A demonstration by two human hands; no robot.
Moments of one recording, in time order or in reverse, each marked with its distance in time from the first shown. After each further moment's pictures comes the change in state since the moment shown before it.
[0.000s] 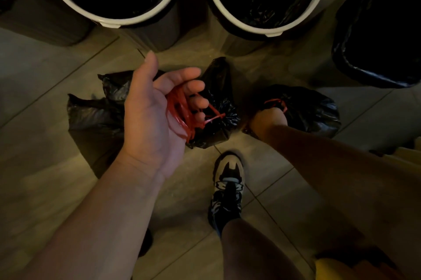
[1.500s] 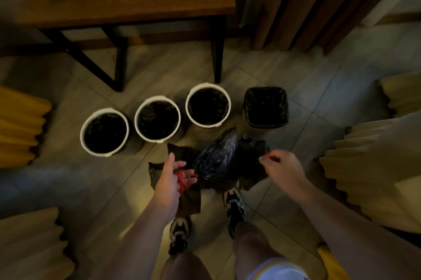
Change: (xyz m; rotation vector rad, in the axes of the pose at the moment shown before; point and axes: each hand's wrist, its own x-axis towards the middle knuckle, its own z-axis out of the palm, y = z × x) left_hand -0.302 0.161 0.103 0.407 0.131 -0.128; right_hand -0.535 0.154 -0.159 1.953 0.413 0.469
